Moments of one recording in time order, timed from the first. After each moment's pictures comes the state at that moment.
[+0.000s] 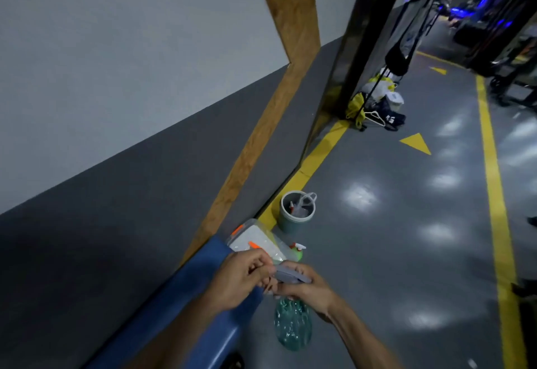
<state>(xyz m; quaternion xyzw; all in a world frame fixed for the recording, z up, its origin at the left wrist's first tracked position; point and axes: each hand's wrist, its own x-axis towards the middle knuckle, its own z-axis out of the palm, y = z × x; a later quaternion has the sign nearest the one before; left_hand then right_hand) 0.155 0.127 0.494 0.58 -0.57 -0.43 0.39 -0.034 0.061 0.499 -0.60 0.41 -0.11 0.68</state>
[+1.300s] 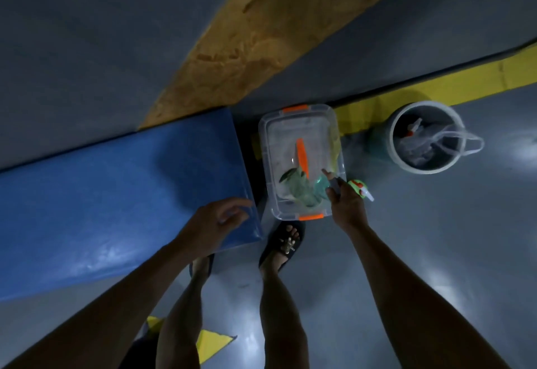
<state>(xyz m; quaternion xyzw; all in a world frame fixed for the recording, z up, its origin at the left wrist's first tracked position) 0.139 -0.057 0.098 0.79 -0.10 -0.51 0.33 -0.001 -0.328 -0.019 -0.79 0.42 0.16 0.42</state>
